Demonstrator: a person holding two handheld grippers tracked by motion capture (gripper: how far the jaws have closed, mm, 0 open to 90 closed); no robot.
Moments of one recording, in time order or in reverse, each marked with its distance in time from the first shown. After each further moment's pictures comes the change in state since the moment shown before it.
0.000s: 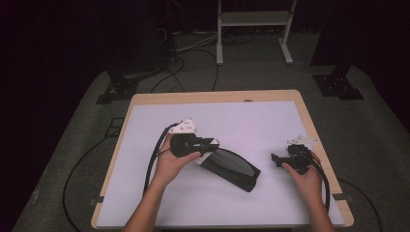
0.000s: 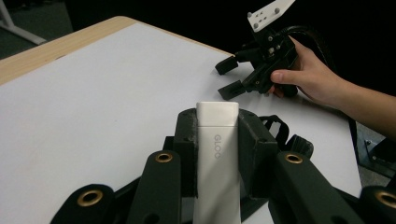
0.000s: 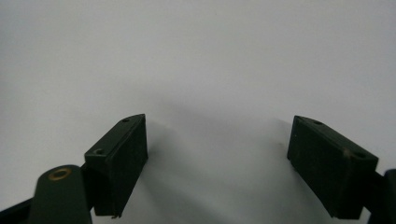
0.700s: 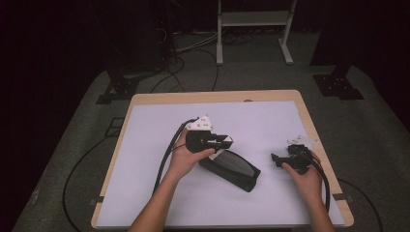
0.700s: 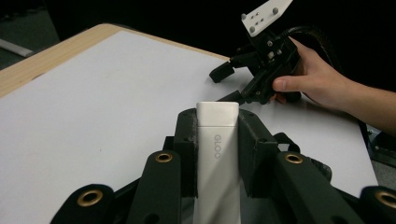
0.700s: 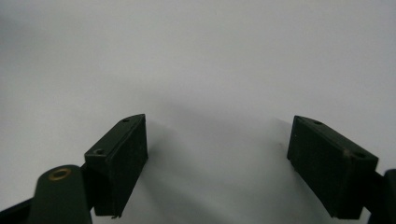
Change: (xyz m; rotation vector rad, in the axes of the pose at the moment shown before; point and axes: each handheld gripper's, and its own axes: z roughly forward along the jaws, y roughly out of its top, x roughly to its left) left arm 0.001 0.015 0.040 0.004 -0.029 0.064; right arm 0.000 0.000 0.000 -0.001 0.000 -0.001
